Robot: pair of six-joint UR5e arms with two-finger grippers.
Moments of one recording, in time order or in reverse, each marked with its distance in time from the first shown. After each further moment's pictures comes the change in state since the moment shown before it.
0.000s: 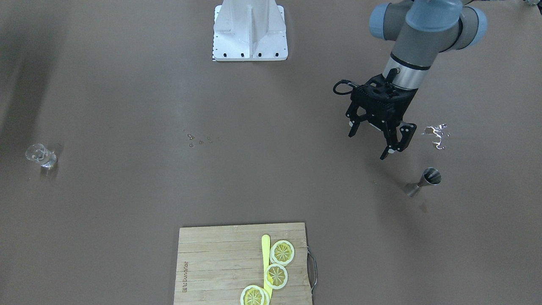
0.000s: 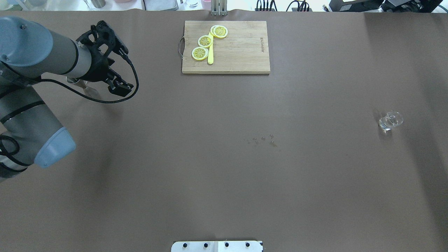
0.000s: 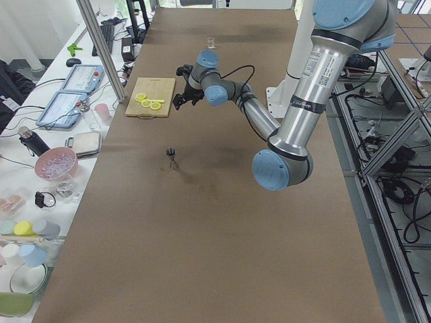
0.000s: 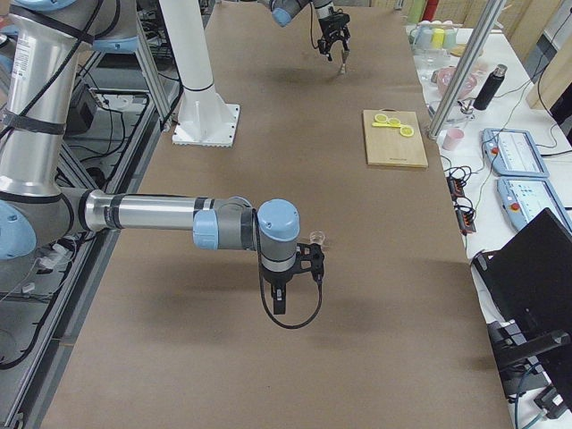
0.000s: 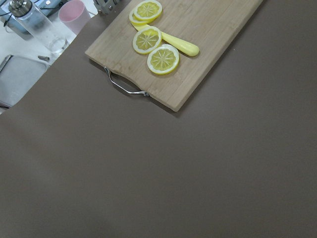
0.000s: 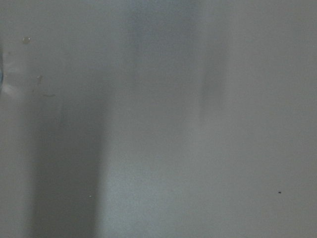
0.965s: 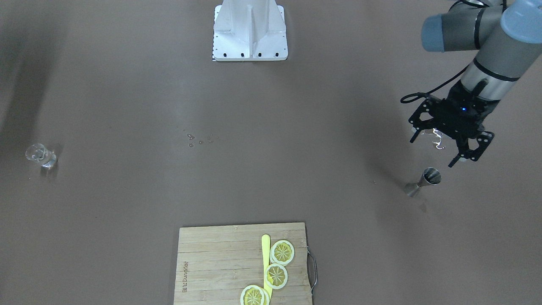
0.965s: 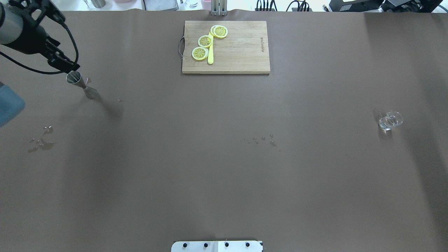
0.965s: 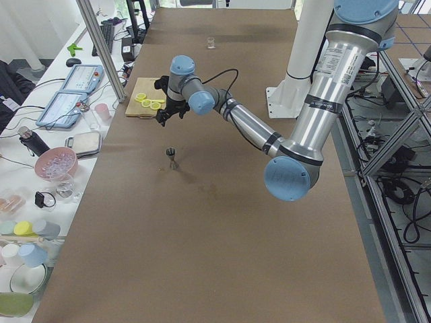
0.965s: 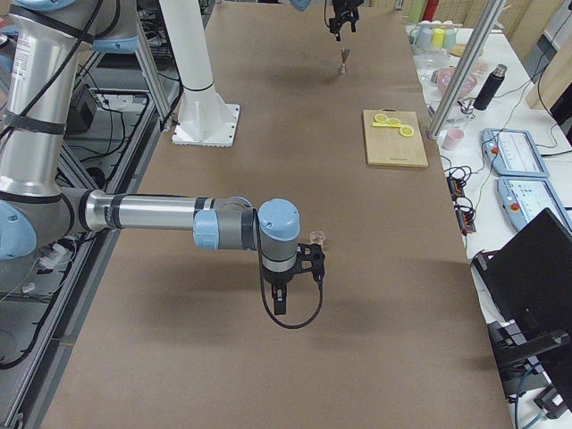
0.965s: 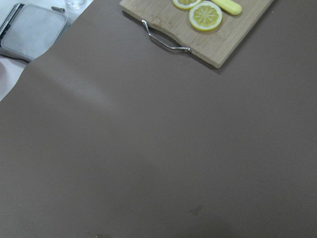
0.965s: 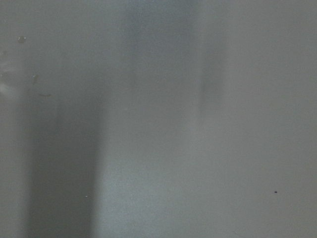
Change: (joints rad) left arm -0.256 0.101 0.027 0.054 -0.206 0.120; right arm 0.000 0.001 -0.002 0.000 -0.013 -0.001
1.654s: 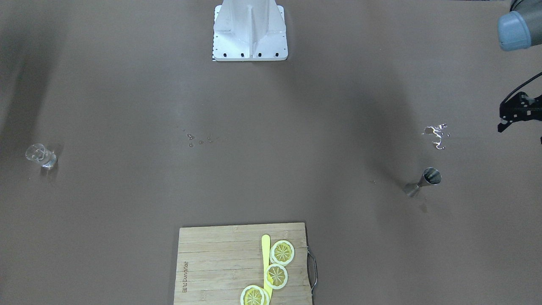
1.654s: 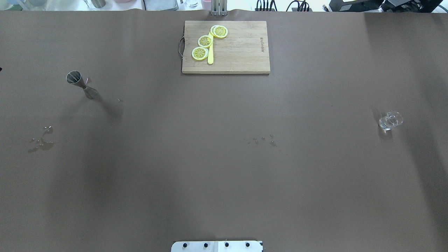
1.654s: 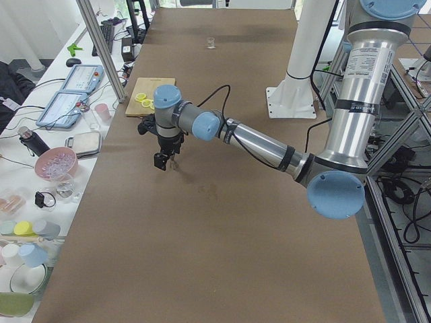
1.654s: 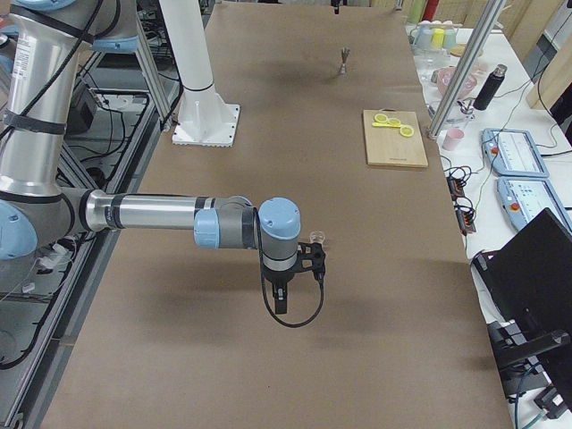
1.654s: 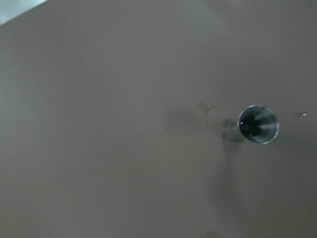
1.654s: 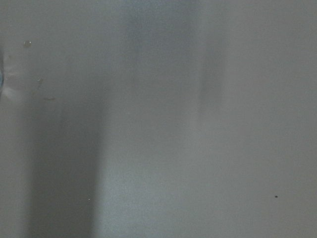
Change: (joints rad) left arm -0.239 0.131 0.022 0.306 -0.157 0.003; right arm -0.001 0.007 0.006 0.000 0.002 -0.001
